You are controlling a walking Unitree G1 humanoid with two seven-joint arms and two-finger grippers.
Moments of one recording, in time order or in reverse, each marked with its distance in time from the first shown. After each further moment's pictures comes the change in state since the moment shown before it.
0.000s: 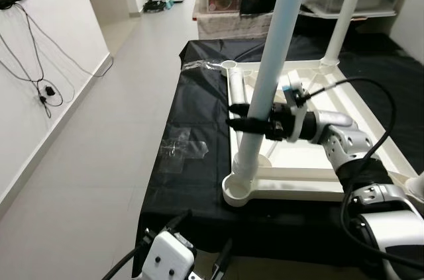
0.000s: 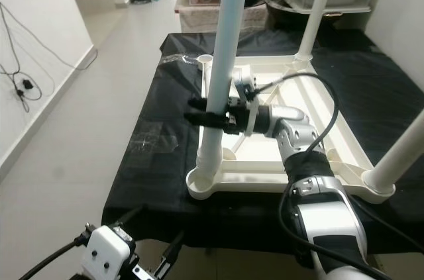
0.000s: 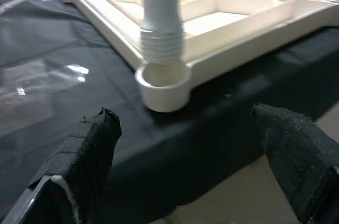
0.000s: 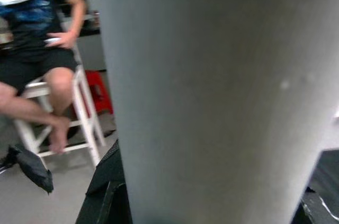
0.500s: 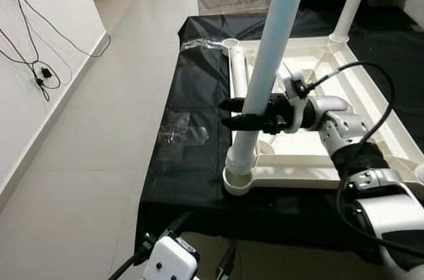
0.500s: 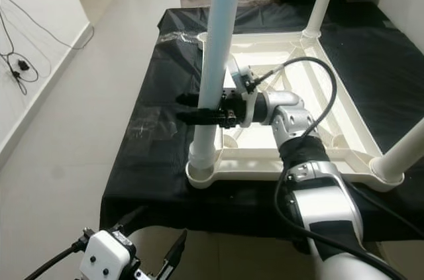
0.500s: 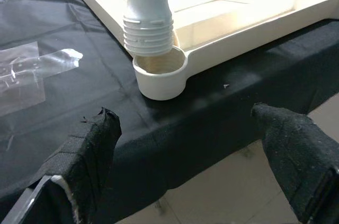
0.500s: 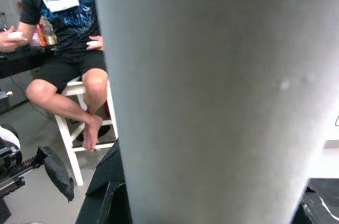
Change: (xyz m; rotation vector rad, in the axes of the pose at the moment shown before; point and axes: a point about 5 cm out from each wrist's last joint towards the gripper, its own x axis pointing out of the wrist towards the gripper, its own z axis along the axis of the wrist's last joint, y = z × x) left arm -0.009 -0.007 0.002 -0.023 0.011 0.026; right arm 0.018 0.003 0.014 -0.025 -0.023 0.150
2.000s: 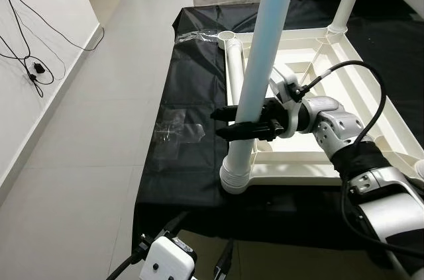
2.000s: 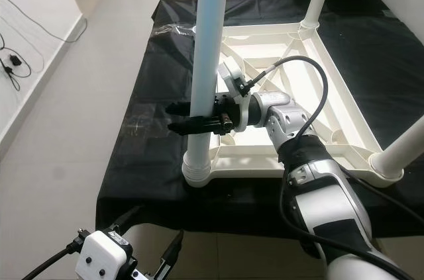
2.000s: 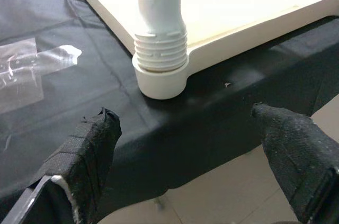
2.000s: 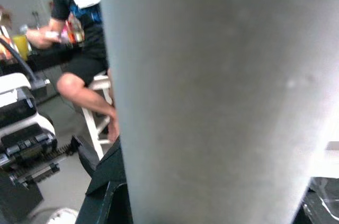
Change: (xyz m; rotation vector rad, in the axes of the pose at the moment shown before) left arm -0.001 0.001 0.003 0.000 -0.004 0.022; right arm 0.015 0.009 -0.005 0.008 0.057 0.128
